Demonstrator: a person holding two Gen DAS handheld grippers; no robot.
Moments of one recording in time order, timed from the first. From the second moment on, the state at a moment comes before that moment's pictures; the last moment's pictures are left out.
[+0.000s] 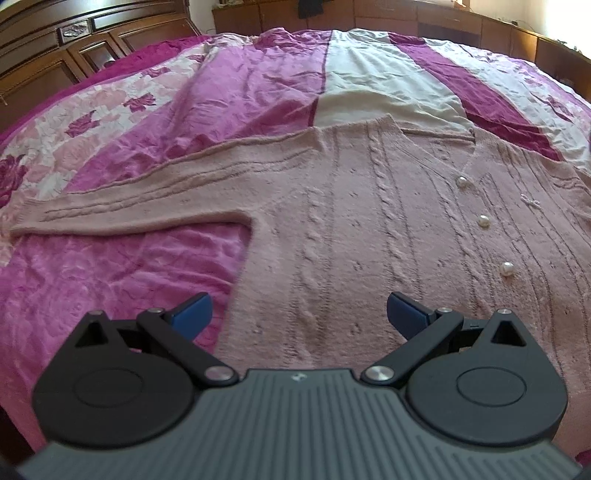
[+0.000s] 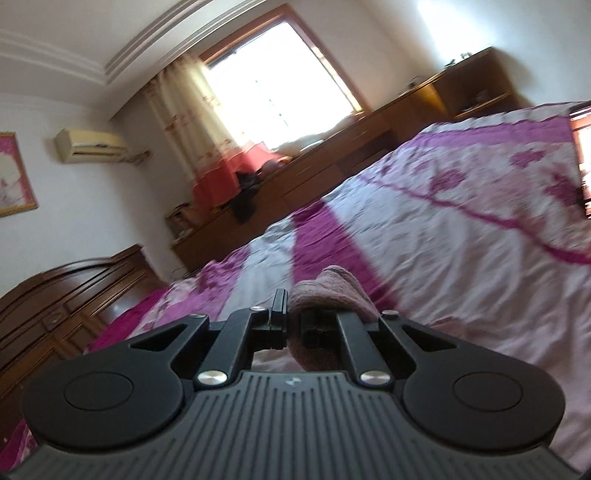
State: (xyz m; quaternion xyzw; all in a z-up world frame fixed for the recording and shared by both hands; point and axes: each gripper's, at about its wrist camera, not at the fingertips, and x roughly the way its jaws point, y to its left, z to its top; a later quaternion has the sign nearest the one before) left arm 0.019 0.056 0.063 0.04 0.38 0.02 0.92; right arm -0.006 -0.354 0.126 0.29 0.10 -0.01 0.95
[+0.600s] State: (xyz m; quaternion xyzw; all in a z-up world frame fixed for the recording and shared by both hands) left arm 0.016 0.092 0.067 0.03 0.37 0.03 0.93; right arm 0.069 -0.171 0.068 0.21 0.23 0.09 0.95
